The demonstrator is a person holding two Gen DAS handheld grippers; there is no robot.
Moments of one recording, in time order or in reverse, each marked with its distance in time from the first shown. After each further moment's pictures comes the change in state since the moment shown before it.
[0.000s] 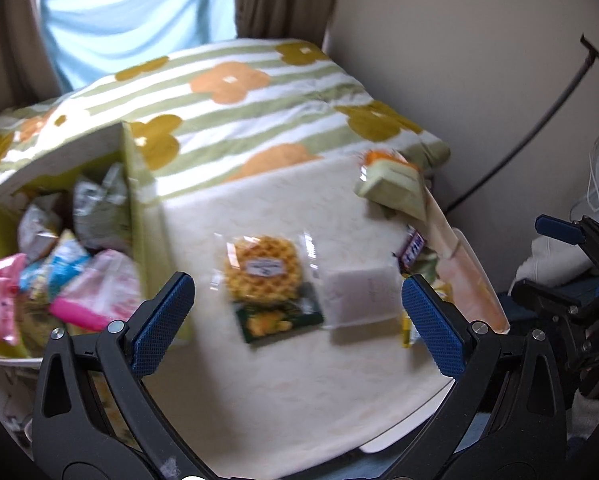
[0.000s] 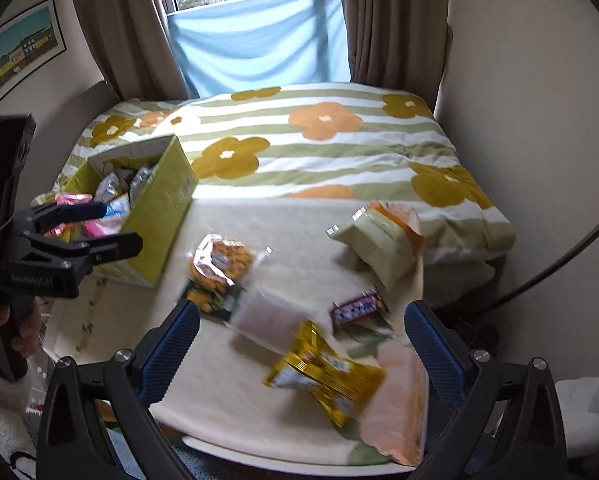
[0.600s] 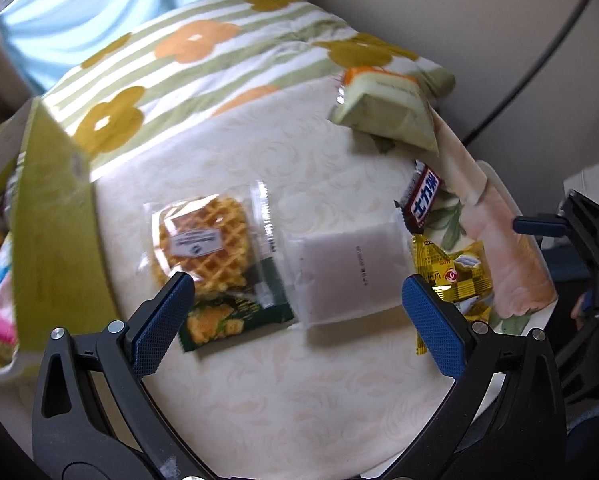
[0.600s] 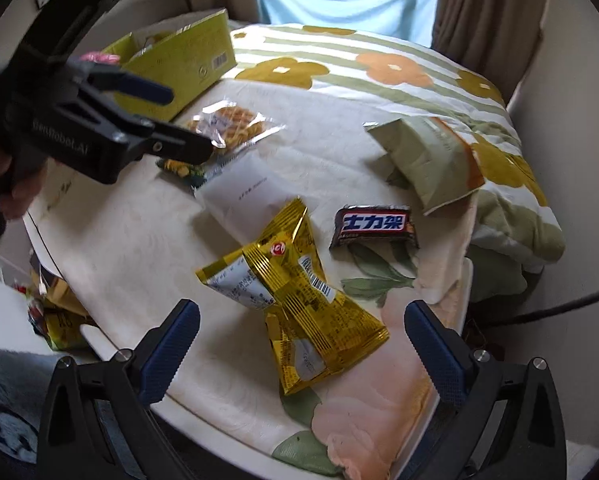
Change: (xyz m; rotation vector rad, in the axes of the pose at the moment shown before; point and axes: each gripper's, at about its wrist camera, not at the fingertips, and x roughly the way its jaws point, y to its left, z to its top) left arm 0.104 -0.046 -0.021 0.133 0.158 0.044; right arm 0.093 -0.024 -0.086 -0.326 0.155 0.117
